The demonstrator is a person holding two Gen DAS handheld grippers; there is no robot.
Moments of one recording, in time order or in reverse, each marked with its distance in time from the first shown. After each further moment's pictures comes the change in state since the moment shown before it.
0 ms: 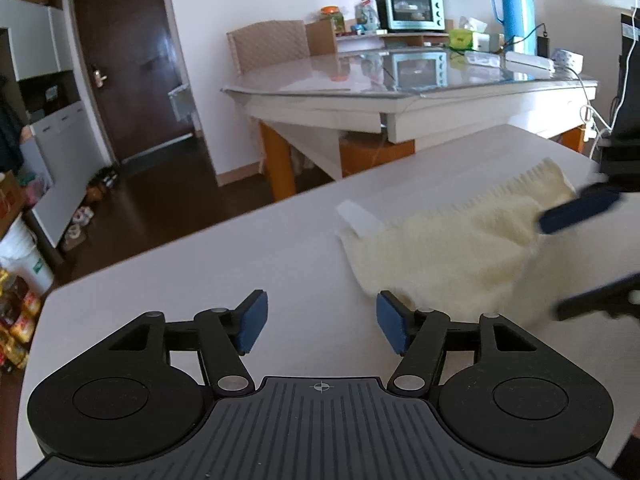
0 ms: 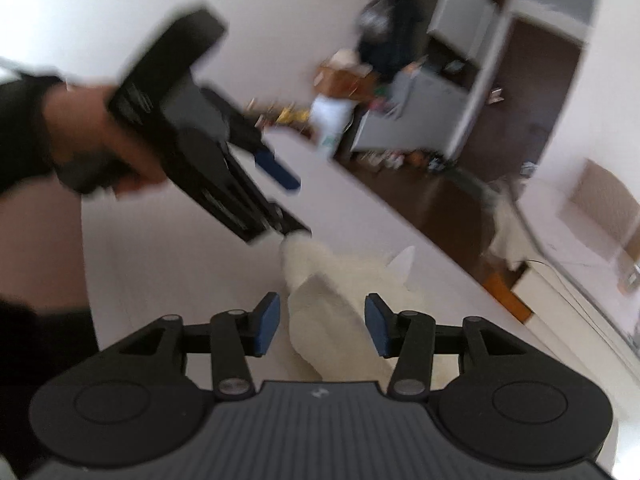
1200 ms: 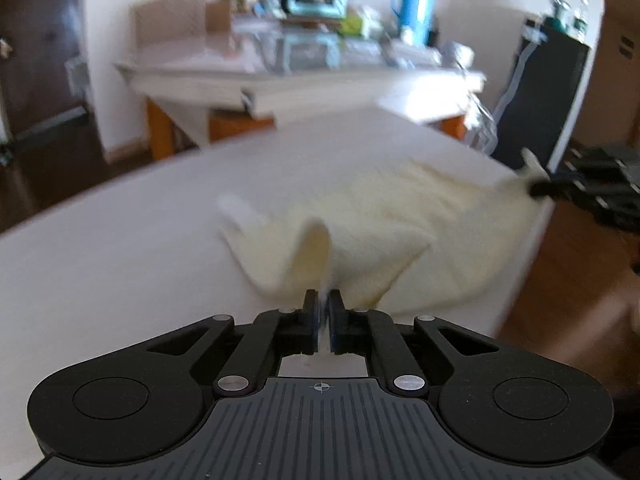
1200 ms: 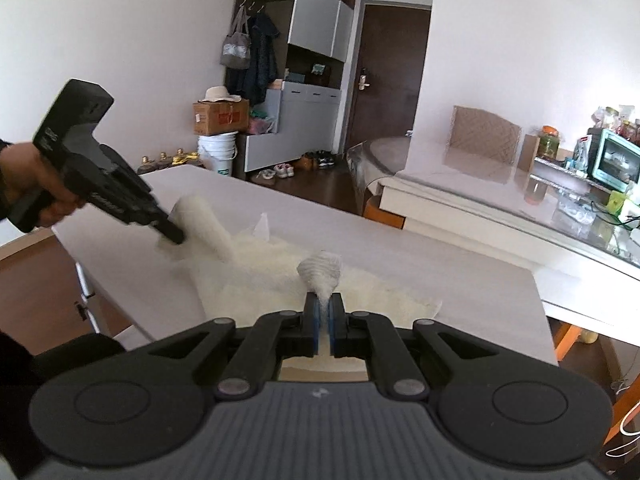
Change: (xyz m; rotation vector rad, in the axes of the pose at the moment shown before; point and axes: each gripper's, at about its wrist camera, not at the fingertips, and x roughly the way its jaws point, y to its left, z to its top) left arm -0.041 -0.034 -0.020 0.033 0.114 -0.386; right arm -0.142 0.007 -0.106 0.436 -0.121 -0.219
